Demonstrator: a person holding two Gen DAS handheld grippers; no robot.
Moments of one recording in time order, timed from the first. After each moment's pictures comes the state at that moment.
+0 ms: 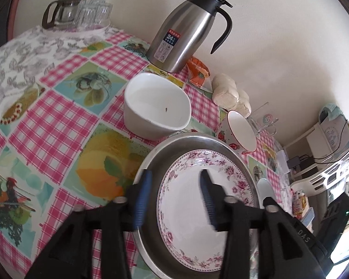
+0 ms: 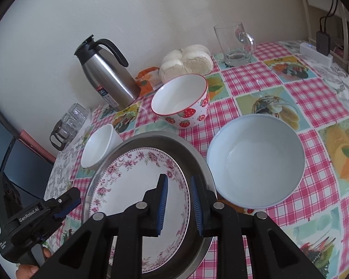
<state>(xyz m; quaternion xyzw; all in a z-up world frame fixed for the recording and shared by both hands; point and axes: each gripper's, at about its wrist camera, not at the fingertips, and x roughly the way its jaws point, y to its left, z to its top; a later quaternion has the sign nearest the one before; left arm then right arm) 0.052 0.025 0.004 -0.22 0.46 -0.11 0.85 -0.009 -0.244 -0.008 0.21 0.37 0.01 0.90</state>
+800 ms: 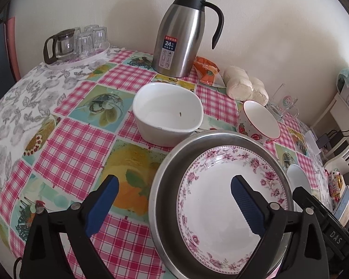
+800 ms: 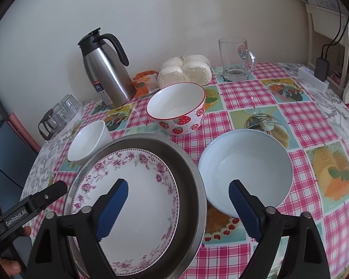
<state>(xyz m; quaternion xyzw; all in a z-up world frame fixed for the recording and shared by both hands) 0.049 0.006 0.010 -0.10 0.44 -0.06 0.89 -0.009 -0.235 -0.008 0.14 0.36 -0.01 0.92</state>
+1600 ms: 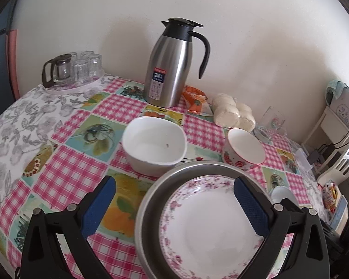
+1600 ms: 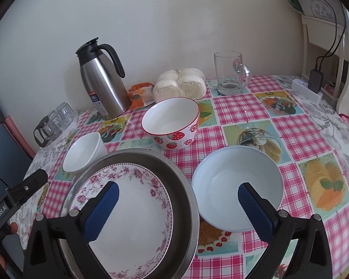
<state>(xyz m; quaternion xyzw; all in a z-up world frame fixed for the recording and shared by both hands) 0.048 -0.005 0.039 -0.11 0.37 -0.09 0.92 -0.006 -0.241 0.000 0.14 0.34 -0.04 0.93</state>
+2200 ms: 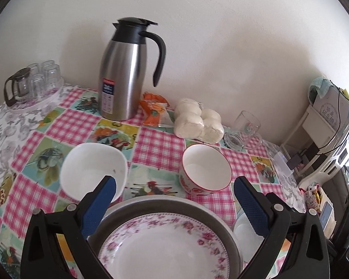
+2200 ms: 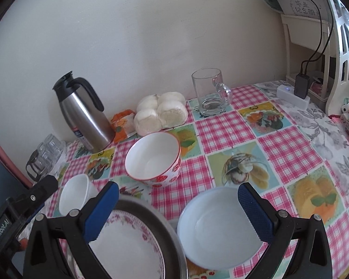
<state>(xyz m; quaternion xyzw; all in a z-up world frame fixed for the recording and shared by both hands) 0.112 -0.077 0.068 -0.11 0.38 -0.15 0.91 0.028 -0.280 0.035 0.18 0.31 -0.10 0.93</state>
